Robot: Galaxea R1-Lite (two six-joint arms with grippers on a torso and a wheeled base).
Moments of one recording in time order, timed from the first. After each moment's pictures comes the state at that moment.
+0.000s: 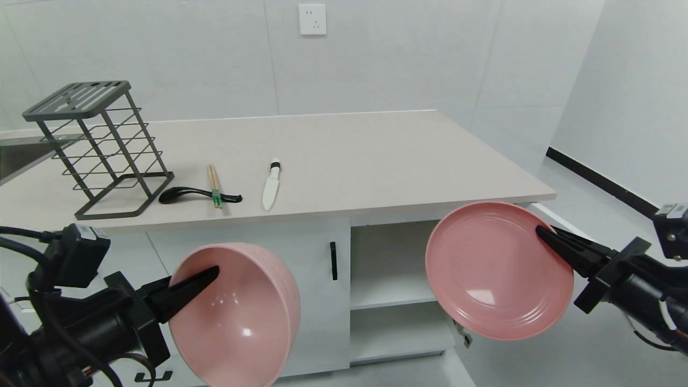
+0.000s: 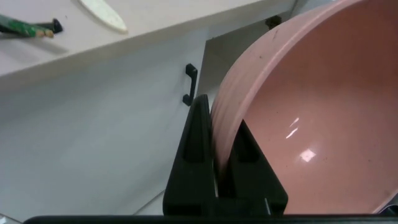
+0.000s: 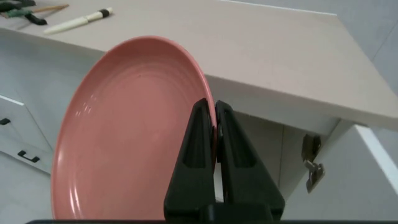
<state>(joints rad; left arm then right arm) -0.34 1.29 -0.10 -1.07 -0.32 -0.08 0.20 1.58 -0.03 -1.57 0.31 -0.05</state>
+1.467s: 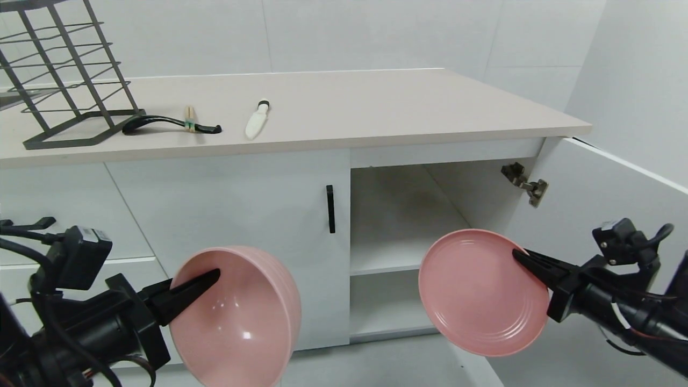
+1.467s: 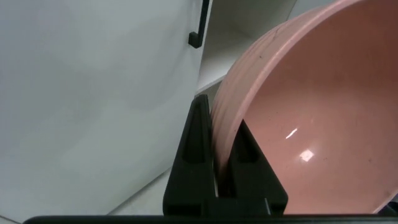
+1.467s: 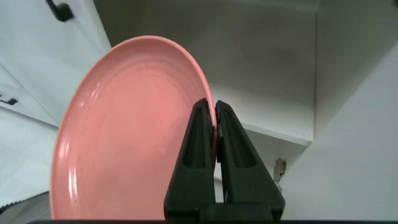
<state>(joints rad) -0.34 1.29 -0.09 -1.07 -0.33 -0.07 0.18 1.79 -0.03 -1.57 0.31 -0.05</state>
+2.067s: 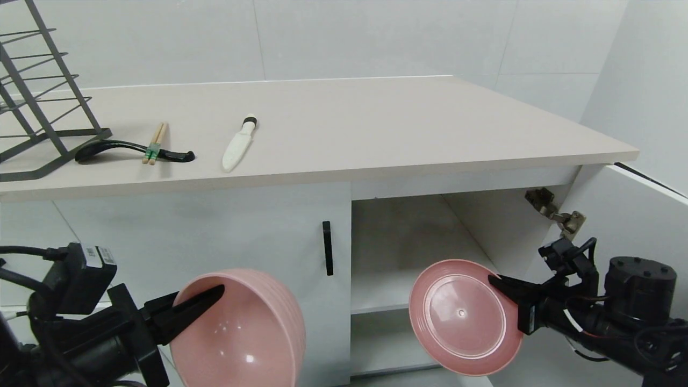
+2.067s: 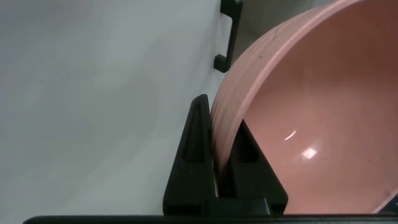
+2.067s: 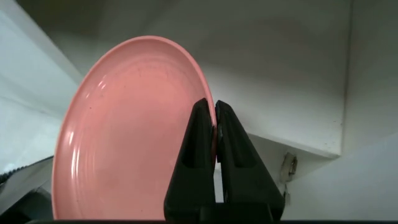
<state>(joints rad) -0.39 1.27 -0.05 -1.07 -0.33 0.03 0.19 2.03 -0.07 -1.57 0.31 -0.05</state>
